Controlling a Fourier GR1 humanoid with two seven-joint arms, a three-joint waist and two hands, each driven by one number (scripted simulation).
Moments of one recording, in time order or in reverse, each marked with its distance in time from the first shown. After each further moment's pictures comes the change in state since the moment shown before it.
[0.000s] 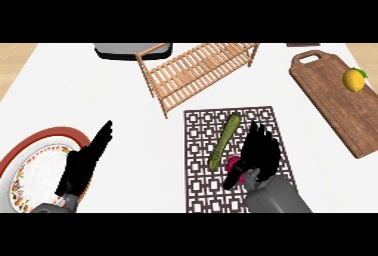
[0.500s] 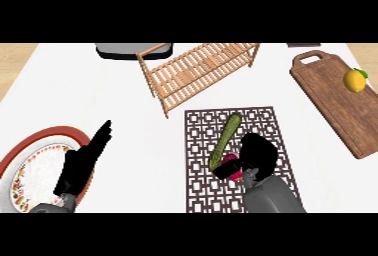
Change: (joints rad) left arm 0.003 -0.005 0.021 -0.010 -0.010 -0.023 0.012; right arm 0.020 0.053 -0.058 0.061 0.069 0.033 -0.077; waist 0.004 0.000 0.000
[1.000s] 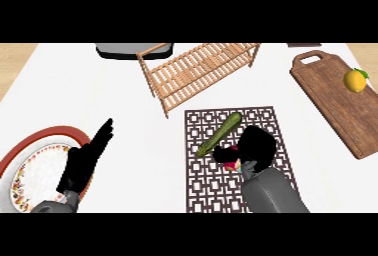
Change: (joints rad) left arm -0.013 -0.036 0.032 0.021 -0.035 -0.021 0.001; right arm -0.058 0.005 -0.026 0.077 0.076 -0.016 -0.047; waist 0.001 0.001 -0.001
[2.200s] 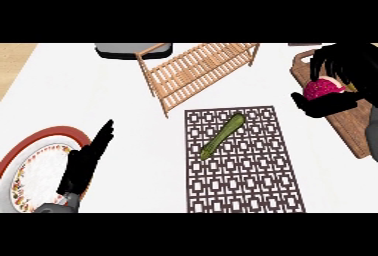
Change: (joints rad) left arm 0.017 -0.024 0.022 -0.014 -0.032 -0.017 -0.005; right arm -0.235 -0.486 -0.370 -0.241 -0.406 0.179 -0.888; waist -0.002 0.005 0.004
